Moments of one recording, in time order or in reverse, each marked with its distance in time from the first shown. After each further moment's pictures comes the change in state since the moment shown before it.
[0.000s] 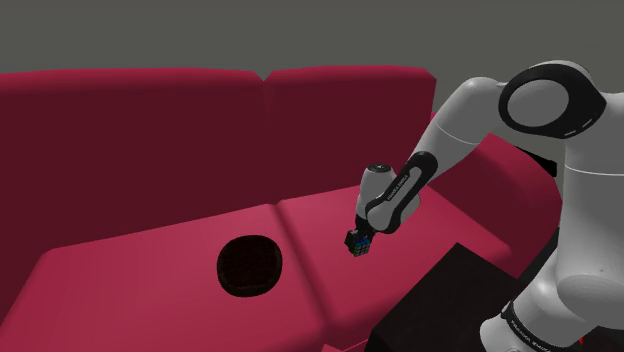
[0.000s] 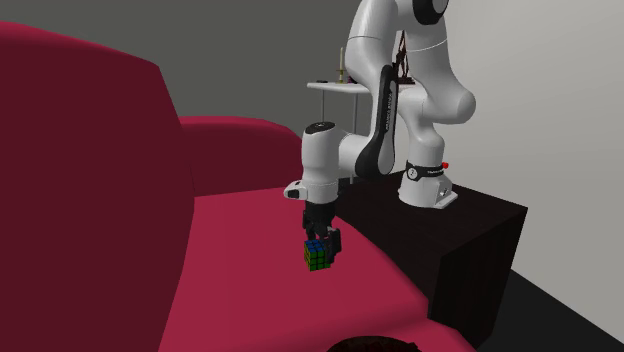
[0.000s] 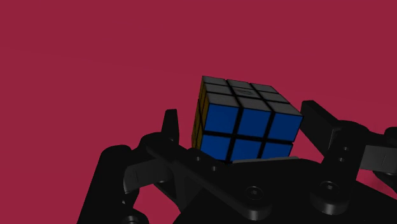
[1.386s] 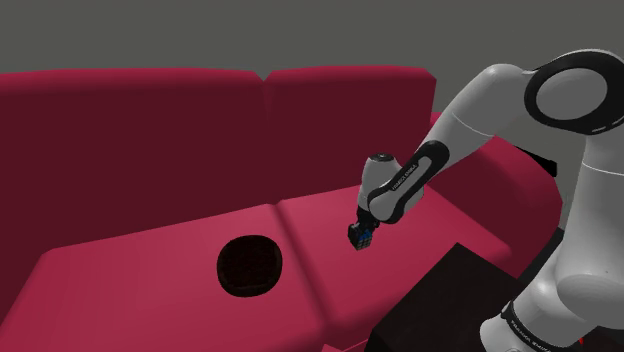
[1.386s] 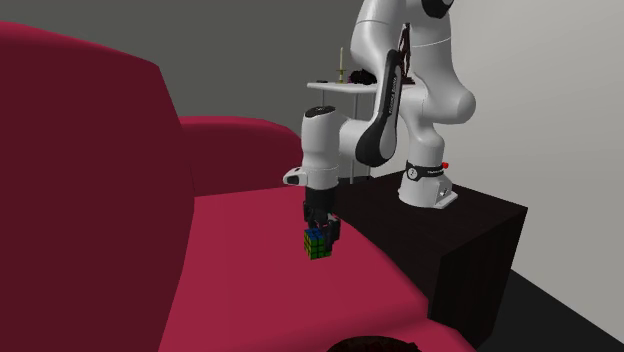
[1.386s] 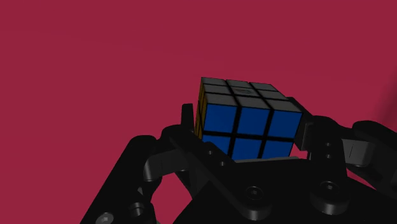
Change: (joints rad) arm -0.006 -0.106 0.009 -0.023 0.008 -0.083 -0.005
